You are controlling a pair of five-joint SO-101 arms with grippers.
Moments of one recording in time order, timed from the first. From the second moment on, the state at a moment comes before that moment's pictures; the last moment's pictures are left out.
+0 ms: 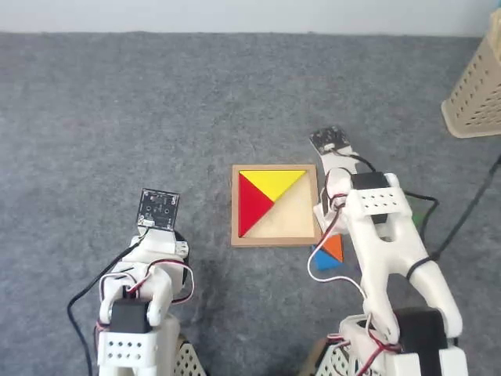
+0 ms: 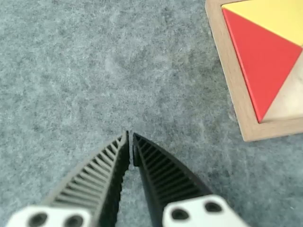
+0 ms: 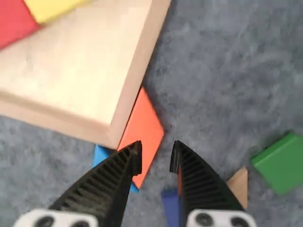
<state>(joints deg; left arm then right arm) -3.7 -102.7 96.9 68.5 -1.3 -10.6 -14.7 41.5 65.2 14.3</state>
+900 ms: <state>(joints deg) -3.7 -102.7 96.9 68.5 -1.3 6.8 -30.7 52.1 71.1 24.8</state>
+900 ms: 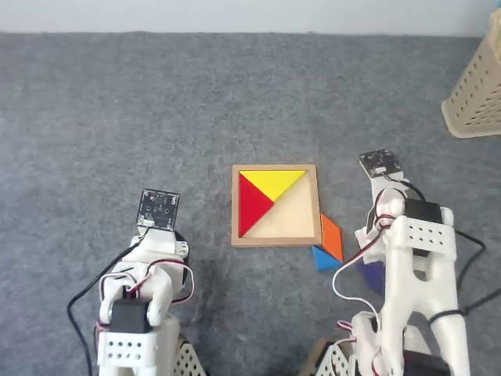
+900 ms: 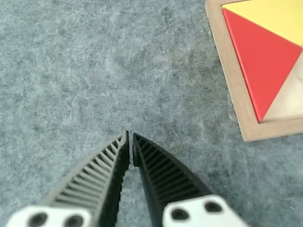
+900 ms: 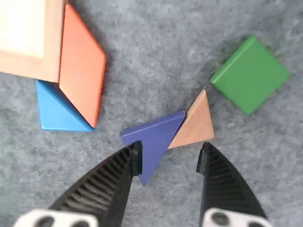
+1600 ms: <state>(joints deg) -3.7 -102.7 96.9 68.5 -1.3 -15.5 -5.5 44.1 61.9 17.5</state>
